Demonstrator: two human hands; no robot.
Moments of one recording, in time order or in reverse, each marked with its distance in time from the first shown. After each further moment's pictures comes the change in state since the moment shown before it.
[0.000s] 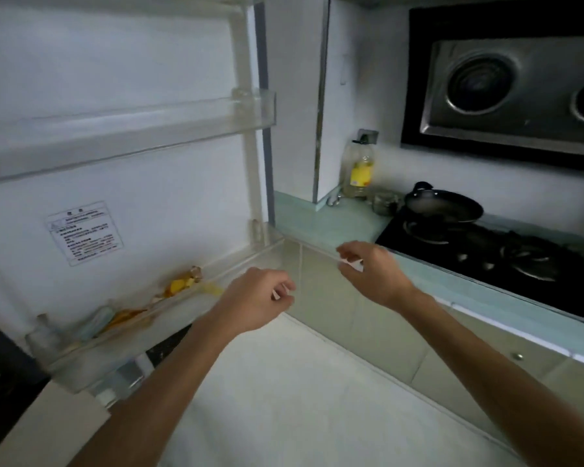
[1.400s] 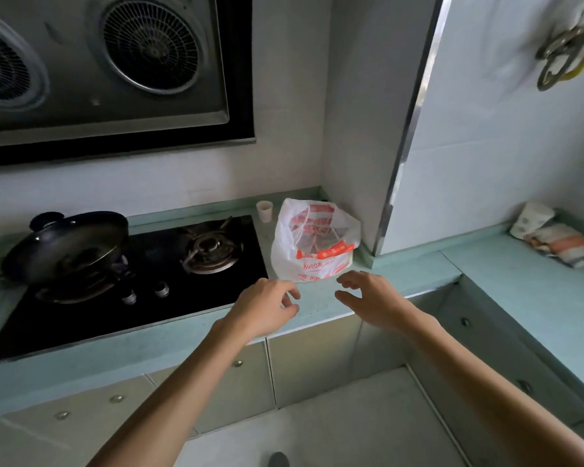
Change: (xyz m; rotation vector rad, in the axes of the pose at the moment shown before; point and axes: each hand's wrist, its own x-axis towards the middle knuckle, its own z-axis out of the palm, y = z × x) left_hand 0.290 0.600 0.493 0.018 -0.636 0.660; right_hand -0.313 0.557 -0.385 -0.164 0.212 0.962
